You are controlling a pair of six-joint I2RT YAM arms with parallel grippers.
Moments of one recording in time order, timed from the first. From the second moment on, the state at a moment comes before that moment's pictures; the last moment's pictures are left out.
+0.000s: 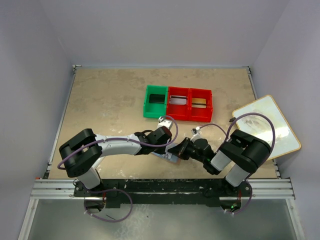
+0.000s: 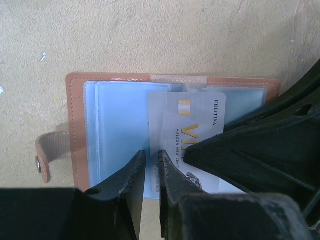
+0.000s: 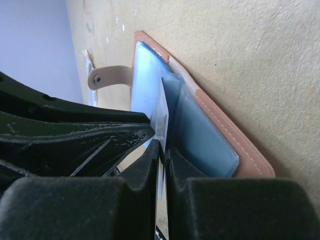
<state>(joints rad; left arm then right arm) -1.04 1.64 0.87 -0.19 -0.24 -0.64 0.78 1.64 0.12 1.08 -0.11 1.24</state>
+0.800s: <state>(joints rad) -1.04 1.55 0.84 -0.23 -0.32 -0.64 0.75 1.09 0.05 0.68 0.02 1.20</state>
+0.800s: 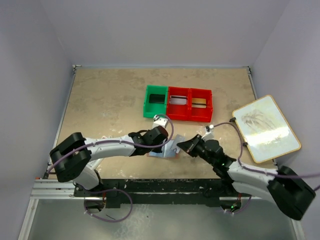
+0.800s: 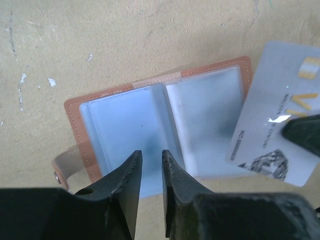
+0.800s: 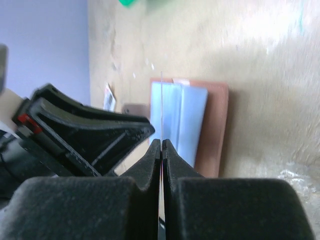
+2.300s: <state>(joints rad) -0.54 1.03 0.91 -0.62 -0.87 -0.49 0.65 1.18 0.80 -0.04 0.30 0.10</state>
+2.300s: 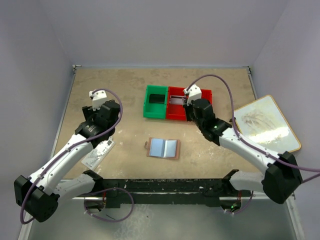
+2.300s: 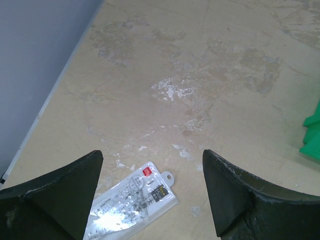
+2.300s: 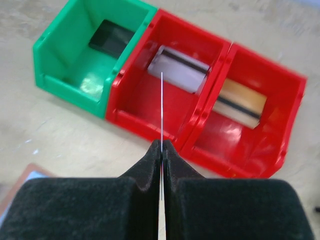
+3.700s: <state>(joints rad) -0.54 1.02 0.89 -0.62 -0.80 -0.46 0.50 1.90 1.28 -0.08 0.10 -0.94</state>
